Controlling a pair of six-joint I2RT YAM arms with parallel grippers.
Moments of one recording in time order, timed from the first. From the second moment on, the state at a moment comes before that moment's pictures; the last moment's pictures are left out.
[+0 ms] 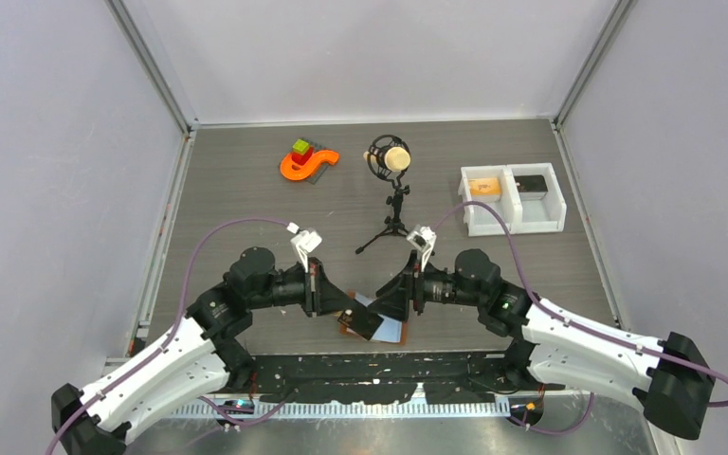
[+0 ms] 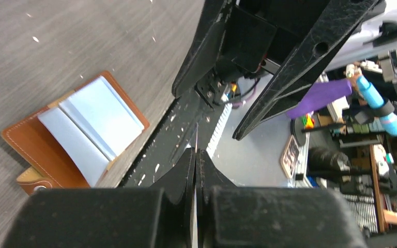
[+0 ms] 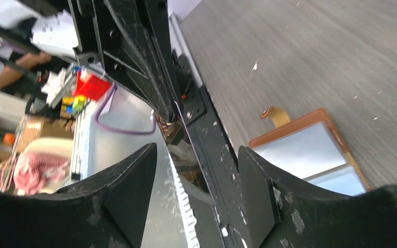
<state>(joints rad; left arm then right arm) -0.76 0.66 0.53 -0.20 0.57 -0.67 0.93 0.89 0.47 0.24 -0.48 0.60</state>
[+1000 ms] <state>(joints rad) -0.76 0.48 0.27 0.28 0.08 -1.04 0.90 0.82 0.24 0.58 -0.18 0.95</state>
